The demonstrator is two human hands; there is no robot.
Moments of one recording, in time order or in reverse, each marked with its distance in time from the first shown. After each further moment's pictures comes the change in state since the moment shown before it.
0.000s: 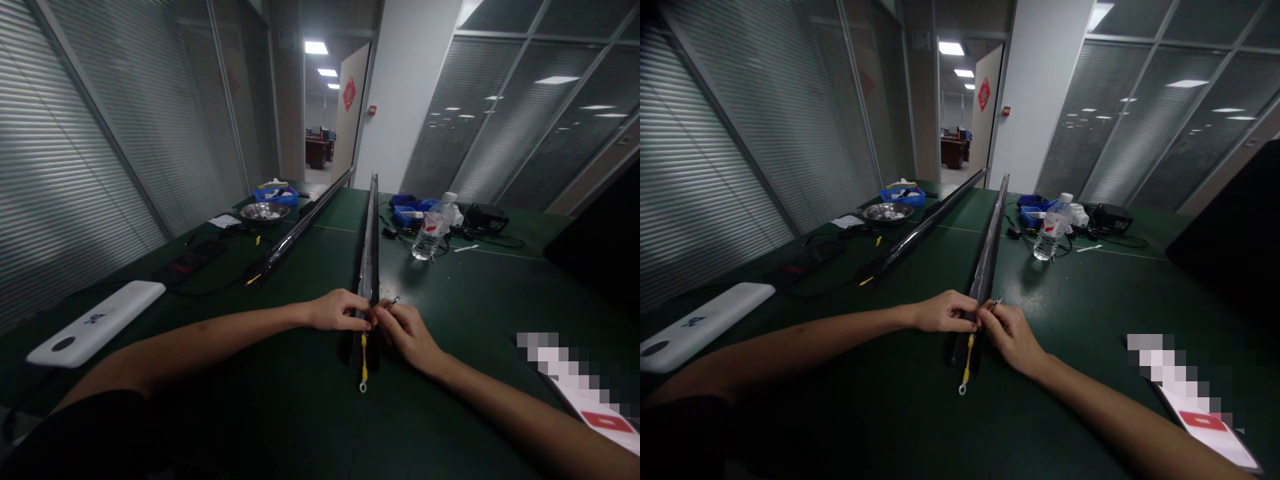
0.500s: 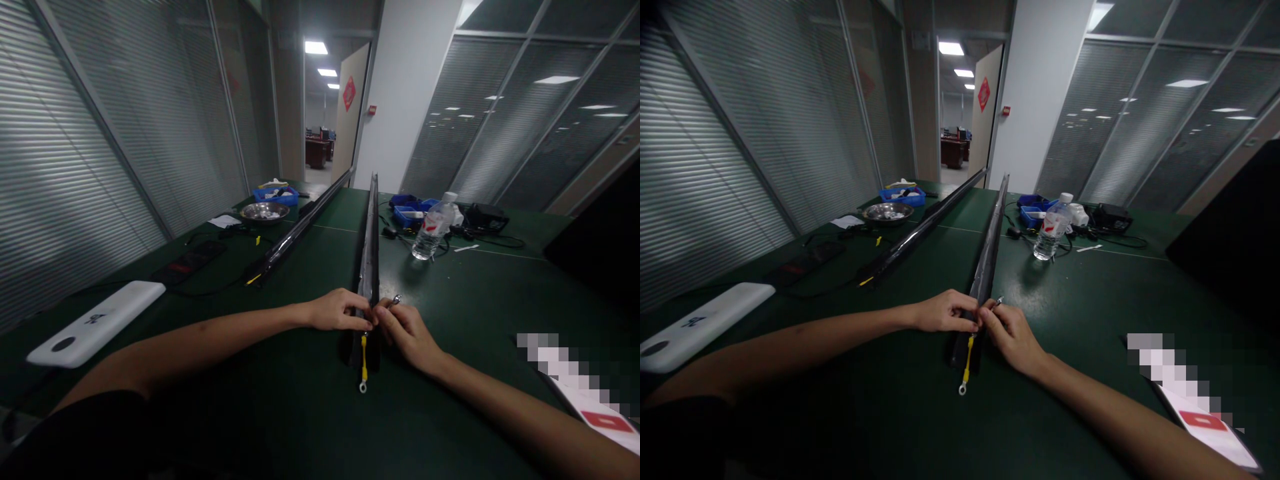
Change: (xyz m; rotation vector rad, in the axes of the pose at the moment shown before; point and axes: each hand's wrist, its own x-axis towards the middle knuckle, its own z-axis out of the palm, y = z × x) left_hand 0.001 -0.002 0.000 -0.036 0.015 0.009; right_hand 0.001 -0.001 0.000 -0.014 0.001 0.050
